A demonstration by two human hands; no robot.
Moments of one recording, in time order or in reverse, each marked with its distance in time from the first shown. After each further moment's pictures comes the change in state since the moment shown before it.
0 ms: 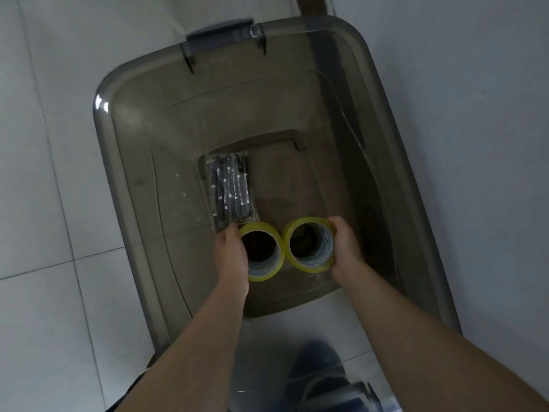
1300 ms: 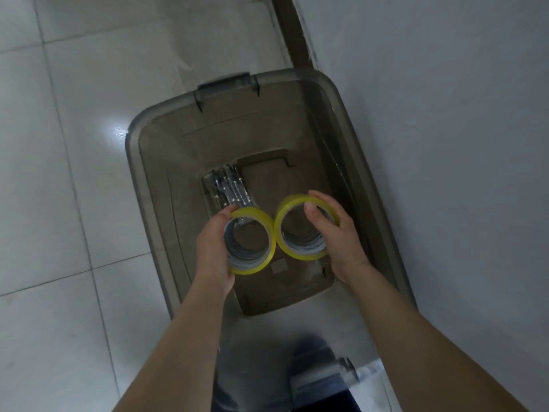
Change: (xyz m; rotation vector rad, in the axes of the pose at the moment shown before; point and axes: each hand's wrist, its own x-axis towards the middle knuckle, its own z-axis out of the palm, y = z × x) left_hand -0.078 0.070 -0.029 -0.193 -0.254 0.170; right_hand -0.103 -0.049 0.000 -0.146 -0.240 -0.580
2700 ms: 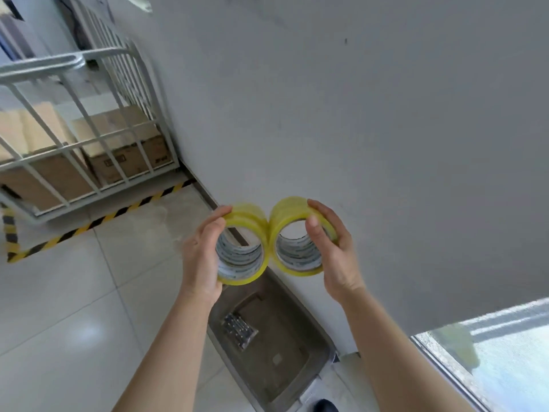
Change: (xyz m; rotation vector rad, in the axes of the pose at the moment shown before) left_hand -0.479 0.421 0.045 0.124 -0.594 0.618; right_hand -0.393 -0.485 0.049 0.240 0.379 -0.678
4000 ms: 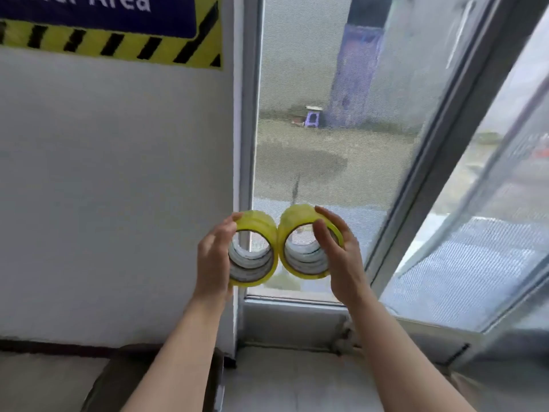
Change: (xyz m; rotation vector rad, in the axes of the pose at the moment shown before) left_hand -0.326 0.083 0.141 -0.053 -0.921 -0.015; right_hand -0.371 -0.232 -0.149 -0.177 0.787 -0.399
